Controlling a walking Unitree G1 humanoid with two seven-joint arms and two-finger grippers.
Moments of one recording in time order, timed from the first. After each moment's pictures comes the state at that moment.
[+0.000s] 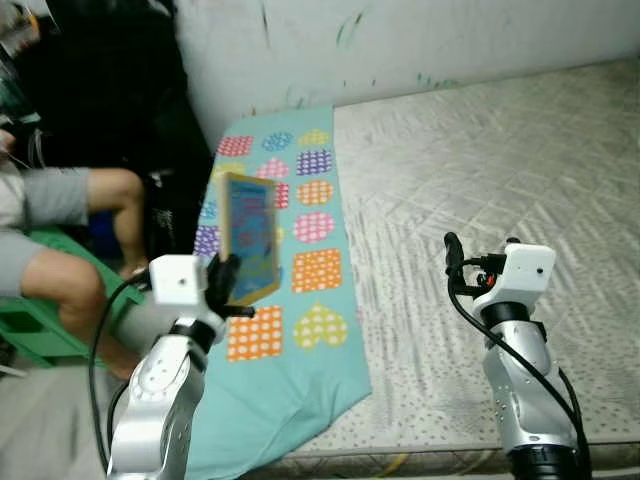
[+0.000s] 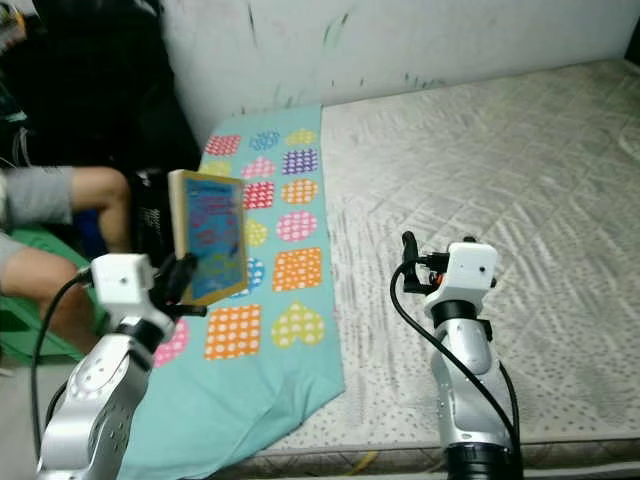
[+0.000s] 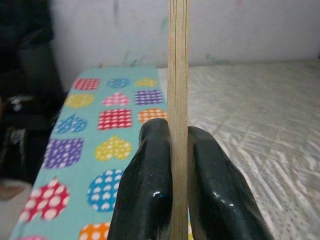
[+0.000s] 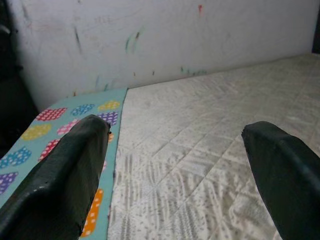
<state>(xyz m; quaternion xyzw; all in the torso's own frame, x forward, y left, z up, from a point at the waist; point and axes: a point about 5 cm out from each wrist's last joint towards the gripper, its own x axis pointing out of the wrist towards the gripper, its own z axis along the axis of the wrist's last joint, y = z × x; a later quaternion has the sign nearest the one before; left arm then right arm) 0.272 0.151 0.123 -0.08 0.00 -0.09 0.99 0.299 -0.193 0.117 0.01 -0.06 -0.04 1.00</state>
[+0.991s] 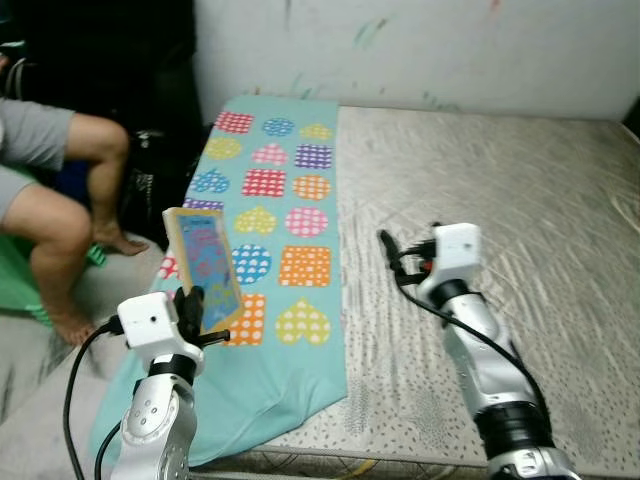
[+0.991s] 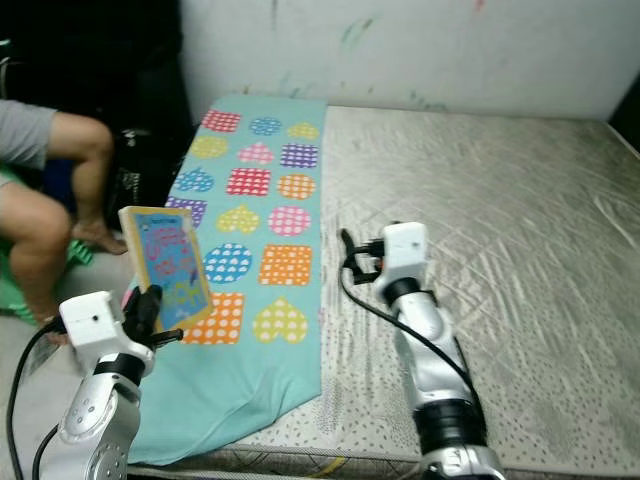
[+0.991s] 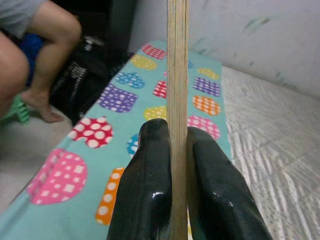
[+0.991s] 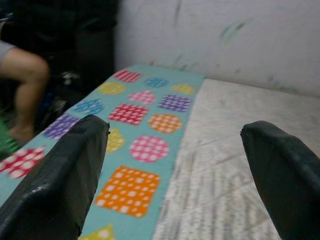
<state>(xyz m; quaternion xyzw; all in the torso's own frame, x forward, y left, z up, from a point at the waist) 0.239 0.170 0.092 -0.12 0.02 0.05 0.99 0.333 -0.141 0.116 -0.01 -0.02 0.13 0.99</state>
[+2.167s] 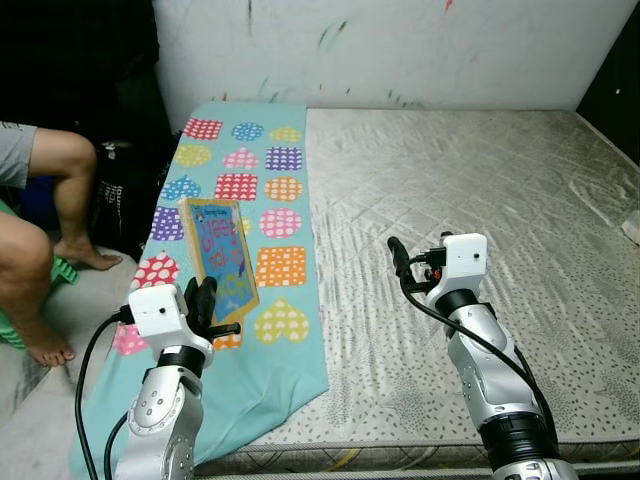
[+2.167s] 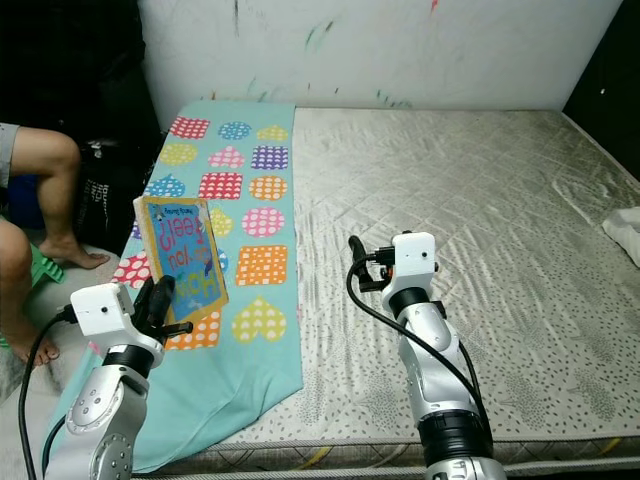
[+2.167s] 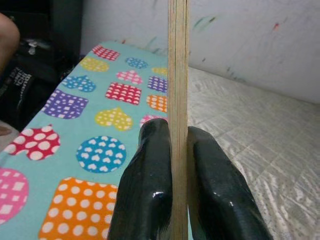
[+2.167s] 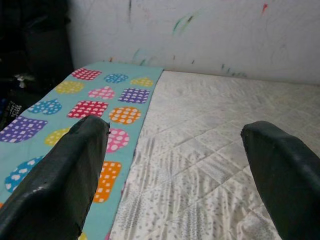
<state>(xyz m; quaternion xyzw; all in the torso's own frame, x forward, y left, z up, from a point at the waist) 0.248 0.159 0.098 -0.13 0.01 0.01 0.99 0.324 -0.156 0.107 0.00 -0.02 0.08 1.00</state>
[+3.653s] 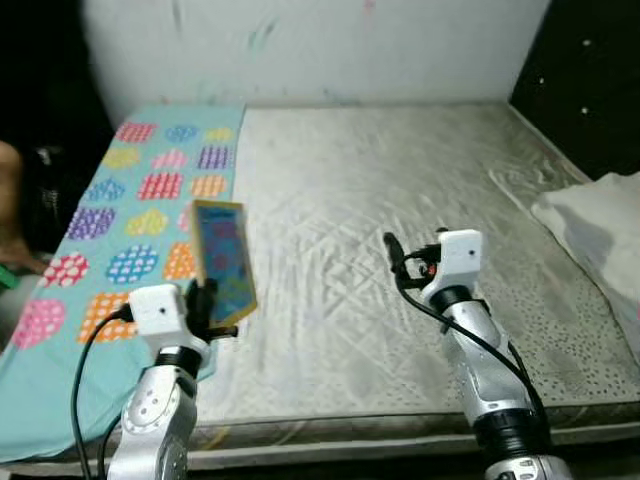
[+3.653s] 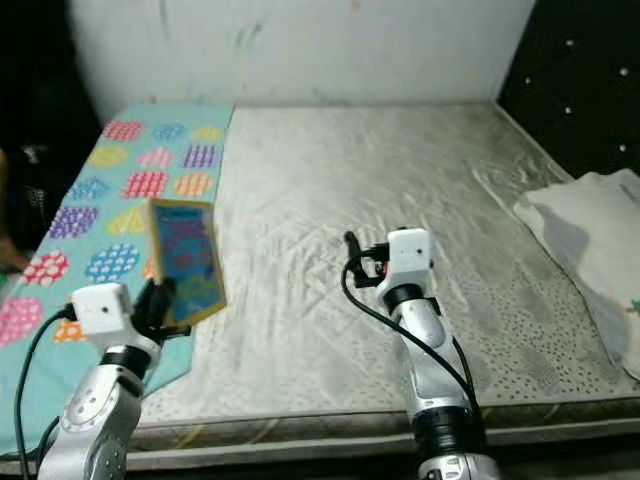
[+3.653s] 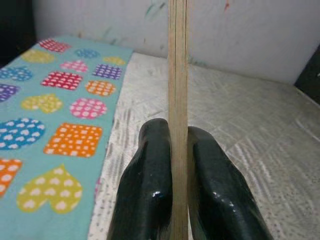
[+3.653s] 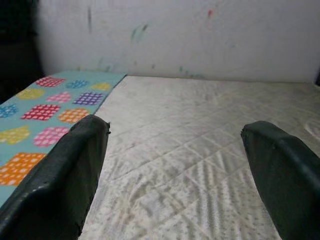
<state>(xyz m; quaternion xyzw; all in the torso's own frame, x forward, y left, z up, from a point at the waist) 0.248 0.163 0.094 -0.12 0.02 0.00 0.99 0.327 -0.151 0.112 -0.01 -0.03 0.09 1.00</state>
